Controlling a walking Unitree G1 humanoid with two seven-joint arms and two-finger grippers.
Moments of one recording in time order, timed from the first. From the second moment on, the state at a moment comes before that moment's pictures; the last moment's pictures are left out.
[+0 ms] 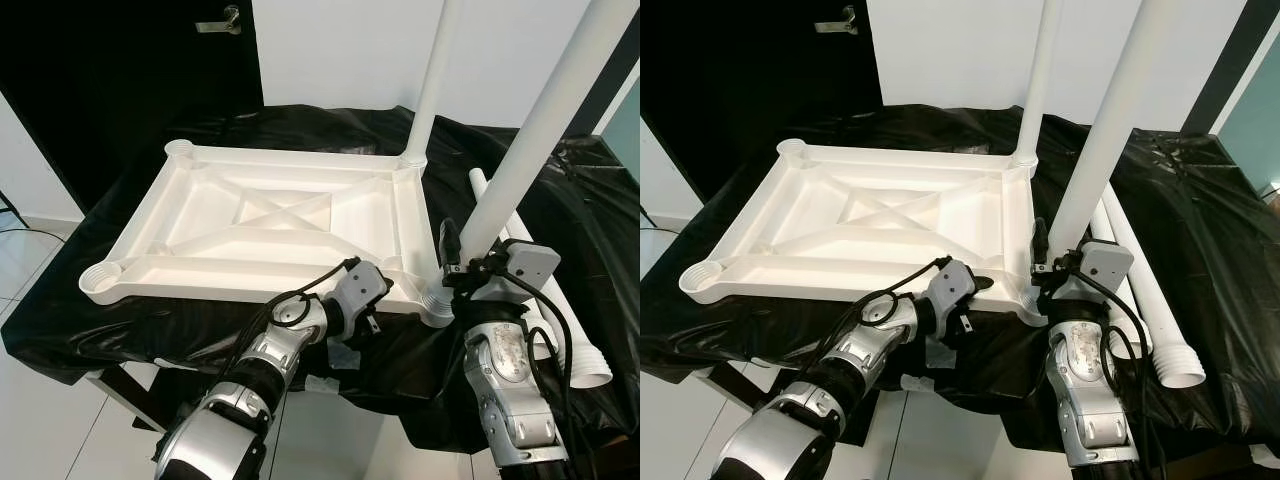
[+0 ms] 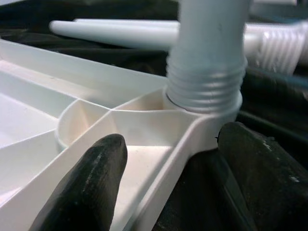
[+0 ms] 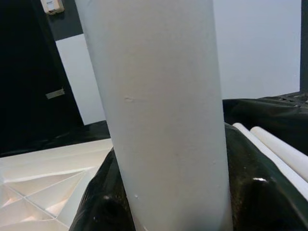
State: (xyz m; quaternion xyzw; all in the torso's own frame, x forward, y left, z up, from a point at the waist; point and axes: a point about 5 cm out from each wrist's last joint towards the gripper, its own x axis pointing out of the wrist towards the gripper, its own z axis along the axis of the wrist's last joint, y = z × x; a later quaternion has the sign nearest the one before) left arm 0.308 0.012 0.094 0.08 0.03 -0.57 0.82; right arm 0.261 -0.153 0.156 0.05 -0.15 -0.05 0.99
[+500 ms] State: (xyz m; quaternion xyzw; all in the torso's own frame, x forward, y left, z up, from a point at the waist) left arm 0.315 0.024 0.117 -0.11 -0.01 -0.50 0.86; right arm 0.277 -0.151 0.157 0.06 -0.18 -0.09 0.98
